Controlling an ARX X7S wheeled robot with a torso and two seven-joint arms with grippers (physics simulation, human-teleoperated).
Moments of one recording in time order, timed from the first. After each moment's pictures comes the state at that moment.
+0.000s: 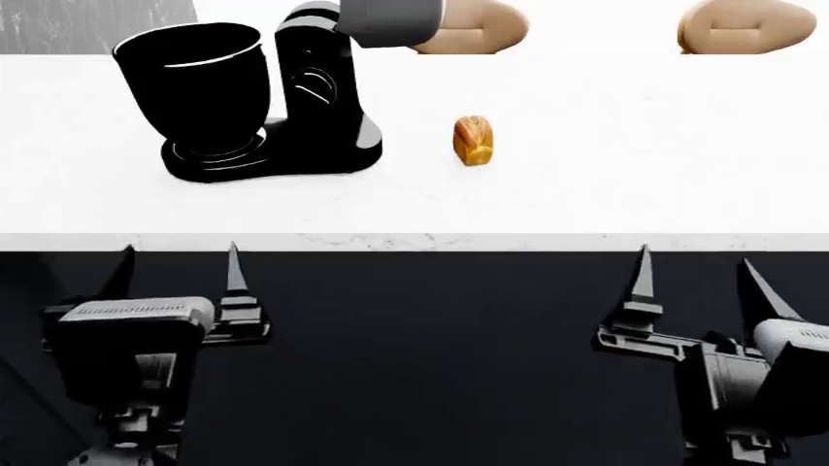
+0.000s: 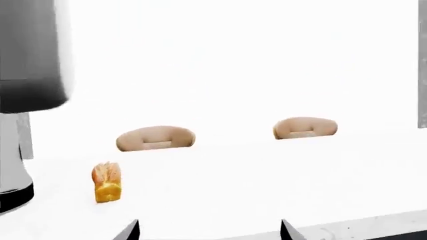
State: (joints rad) left arm -0.11 -0.21 -0.07 0.52 -0.16 -0.36 -0.11; right arm 0.04 0.20 0.18 -0.66 0.27 0.42 0.15
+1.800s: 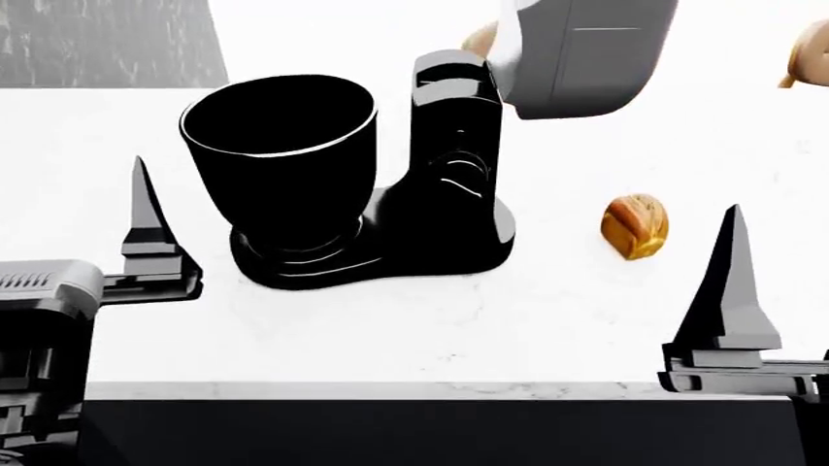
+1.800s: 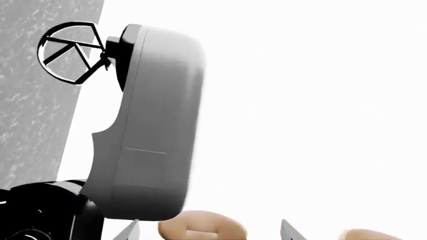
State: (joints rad) left arm -0.22 -0.36 -0.17 0.92 -0.25 -0.65 -0.19; right arm -0.16 0.77 0.20 -1.05 0.57 0.27 0.56
